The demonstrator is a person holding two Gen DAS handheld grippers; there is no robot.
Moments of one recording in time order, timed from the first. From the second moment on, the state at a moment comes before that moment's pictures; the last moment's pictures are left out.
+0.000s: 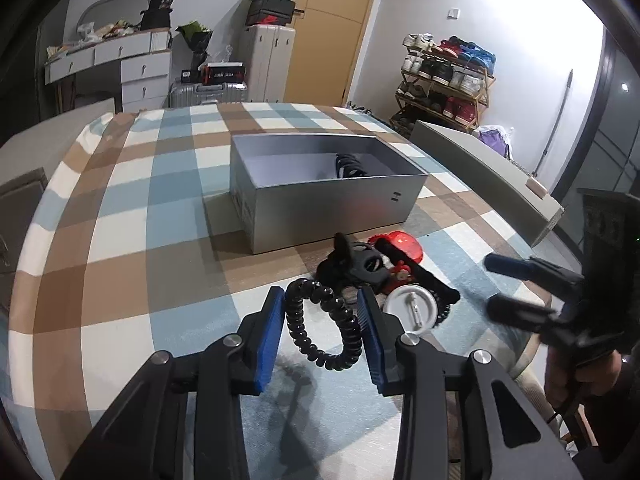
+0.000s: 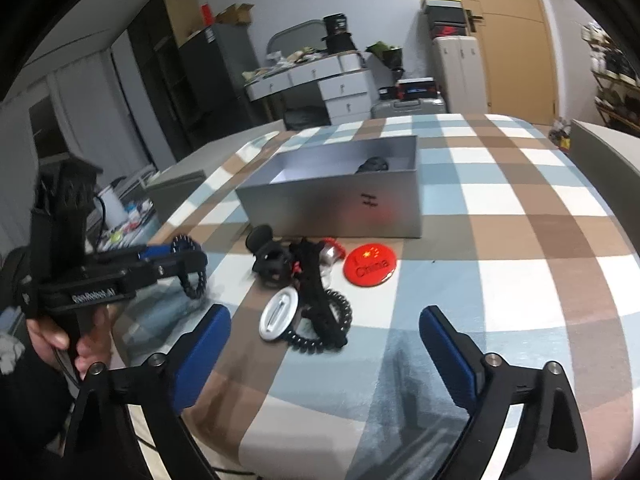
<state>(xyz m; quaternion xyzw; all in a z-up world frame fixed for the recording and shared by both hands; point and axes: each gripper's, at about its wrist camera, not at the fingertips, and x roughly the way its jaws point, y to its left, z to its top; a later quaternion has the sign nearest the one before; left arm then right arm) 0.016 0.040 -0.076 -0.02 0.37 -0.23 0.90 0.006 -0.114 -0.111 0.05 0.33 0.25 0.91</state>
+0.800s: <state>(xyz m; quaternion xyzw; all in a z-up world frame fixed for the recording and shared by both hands) 0.008 0.055 -0.081 -0.04 0.38 -0.19 0.90 -0.008 -0.041 -0.122 -0.10 0.31 0.27 0.90</state>
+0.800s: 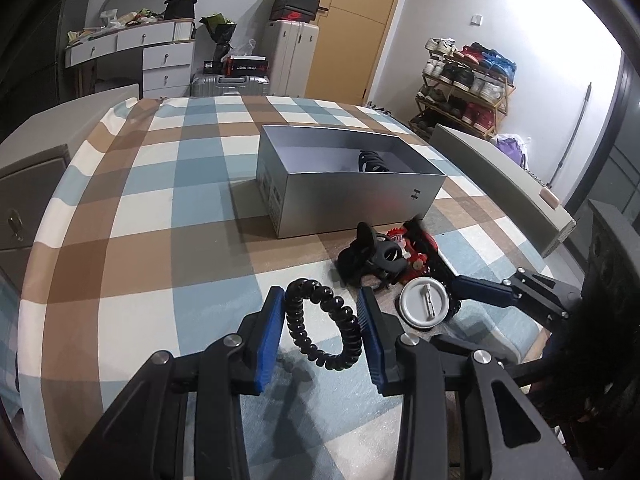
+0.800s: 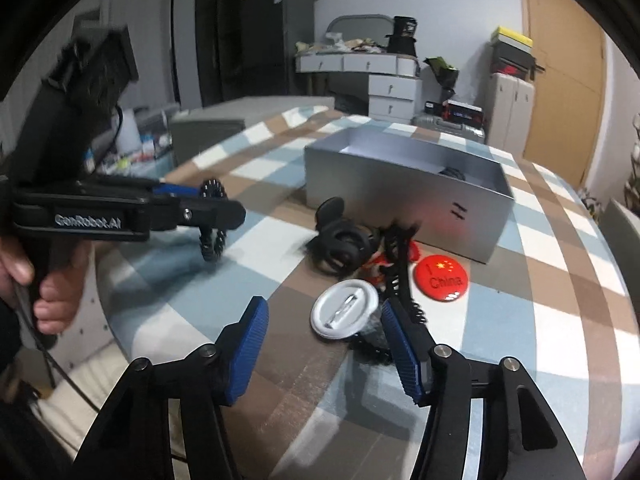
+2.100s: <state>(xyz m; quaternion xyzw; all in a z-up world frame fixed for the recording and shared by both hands) 0.012 0.073 -0.083 -0.07 0.38 -0.19 0.90 -0.002 -0.020 -0.116 -0.09 0.31 0.32 0.89</state>
